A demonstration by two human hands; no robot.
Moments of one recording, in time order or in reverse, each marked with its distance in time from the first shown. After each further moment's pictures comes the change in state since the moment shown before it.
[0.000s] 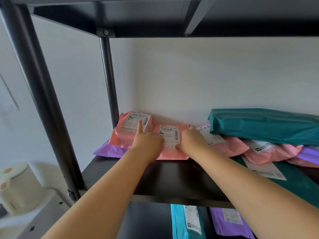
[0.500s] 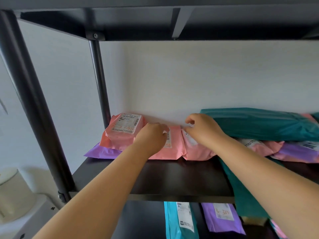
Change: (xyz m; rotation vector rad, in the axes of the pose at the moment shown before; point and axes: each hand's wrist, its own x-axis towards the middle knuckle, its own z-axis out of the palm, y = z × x) left_hand 0.002 0.022 -0.036 -0.608 0.213 -0.054; right_hand -0.027 0.035 -0.065 0.145 0.189 -0.093
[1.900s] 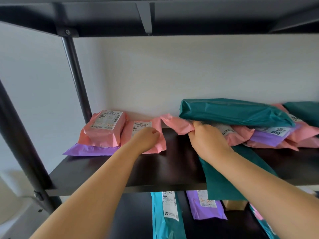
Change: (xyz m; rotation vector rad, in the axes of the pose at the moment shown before) left_hand -0.006 0.047 0.021 -0.341 -0.266 -0.283; right_hand -0.061 0.063 -0.007 -0.227 0.174 -0.012
